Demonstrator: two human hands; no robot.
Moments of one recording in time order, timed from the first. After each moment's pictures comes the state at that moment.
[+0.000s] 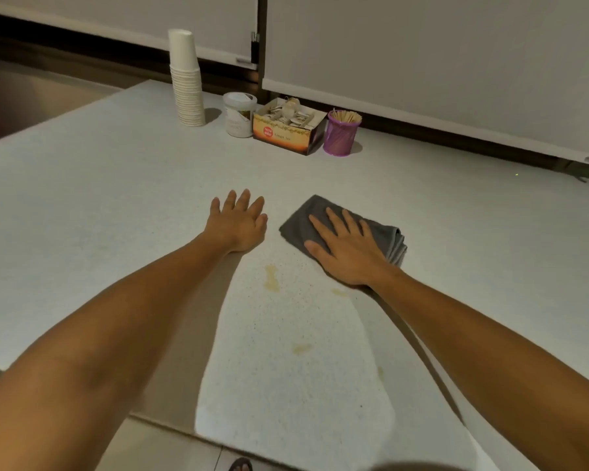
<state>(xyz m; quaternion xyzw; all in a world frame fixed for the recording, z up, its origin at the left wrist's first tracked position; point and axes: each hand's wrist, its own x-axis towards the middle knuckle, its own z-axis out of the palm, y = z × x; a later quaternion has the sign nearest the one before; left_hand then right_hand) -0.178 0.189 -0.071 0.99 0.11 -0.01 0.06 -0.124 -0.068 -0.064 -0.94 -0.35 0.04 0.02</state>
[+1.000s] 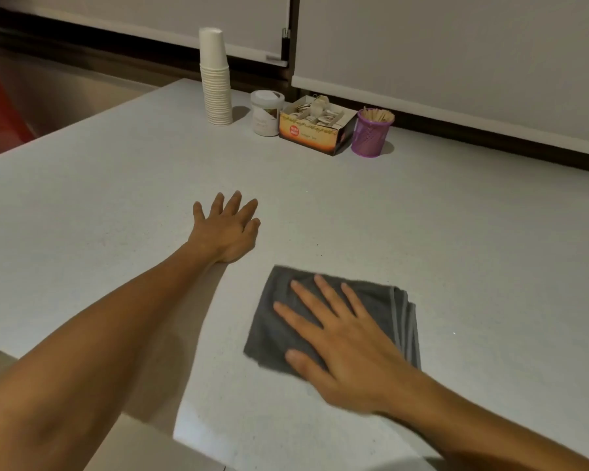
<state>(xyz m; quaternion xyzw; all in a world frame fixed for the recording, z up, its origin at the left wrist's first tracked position) -0.211 0.221 -0.076 0.98 0.17 0.01 0.07 -0.259 -0.091 -0.063 -0.85 -0.53 0.03 0.05</state>
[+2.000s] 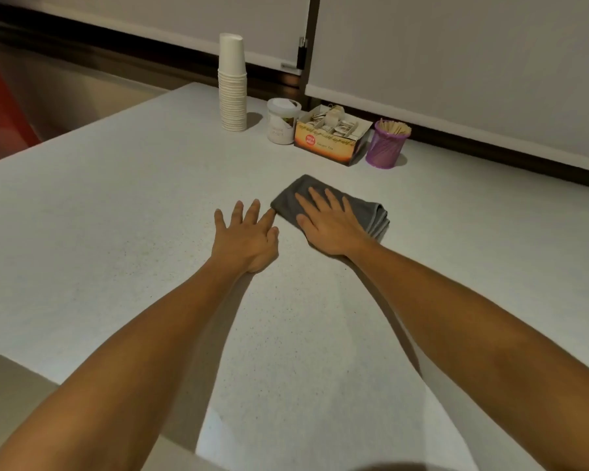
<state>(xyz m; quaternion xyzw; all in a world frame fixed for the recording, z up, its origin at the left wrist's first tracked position) -0.200 0.230 -0.088 0.98 0.19 0.00 0.07 -0.070 0.075 -0.067 -0.91 -0.40 0.03 0.01</state>
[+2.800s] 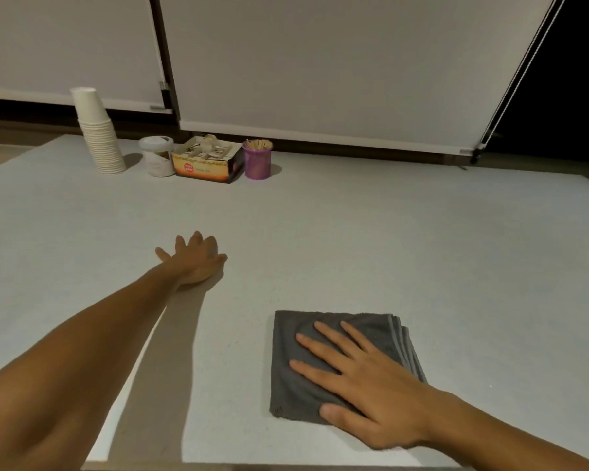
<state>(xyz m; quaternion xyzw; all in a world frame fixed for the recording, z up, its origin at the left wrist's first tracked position) -0.179 0.122 -0.046 0.99 0.10 -0.09 0.10 -0.311 -0.256 -0.057 -0.85 -0.52 0.02 0.02</state>
